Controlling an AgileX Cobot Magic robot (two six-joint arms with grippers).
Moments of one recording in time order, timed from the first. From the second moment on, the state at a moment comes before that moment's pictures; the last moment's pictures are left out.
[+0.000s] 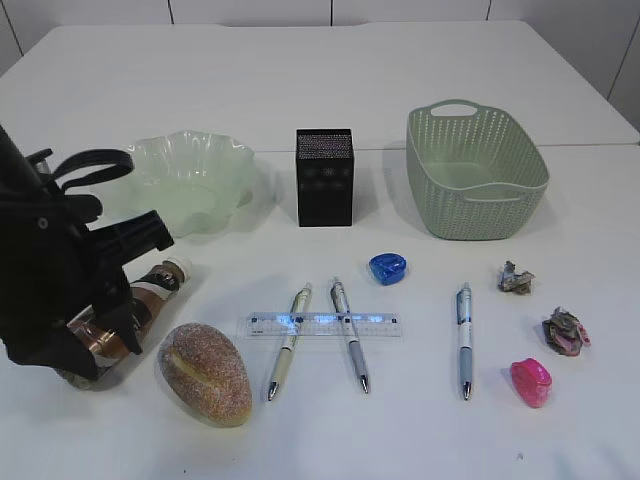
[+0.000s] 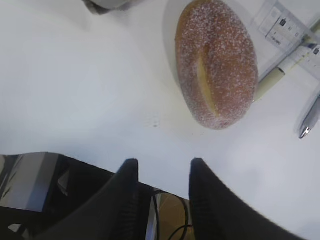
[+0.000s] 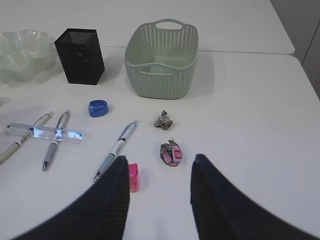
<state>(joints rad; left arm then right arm) -0.58 1.49 -1.02 -0.11 1.01 -1.17 0.09 0.06 -0.50 0.00 0.92 -0.01</state>
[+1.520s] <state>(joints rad) -0.74 1.68 -1.02 -0.07 0.79 -1.39 0.09 0.06 -0.50 0.01 0.92 -0.01</state>
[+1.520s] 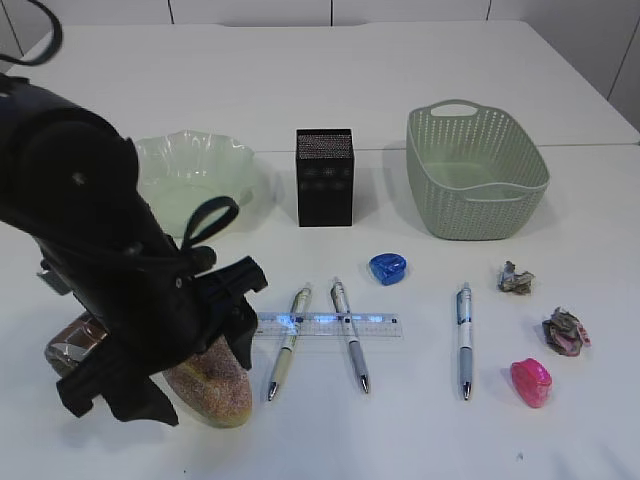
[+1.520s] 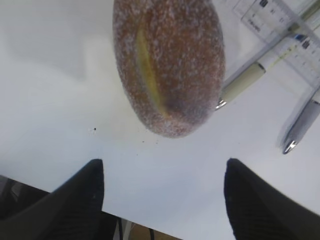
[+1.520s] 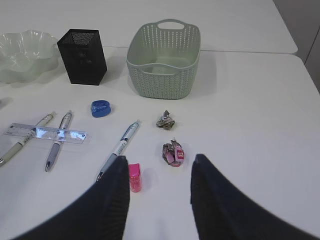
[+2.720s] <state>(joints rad) -0.71 1.84 -1.02 0.02 0.66 -1.41 0.11 0.06 -0.50 0.02 0.92 -0.01</state>
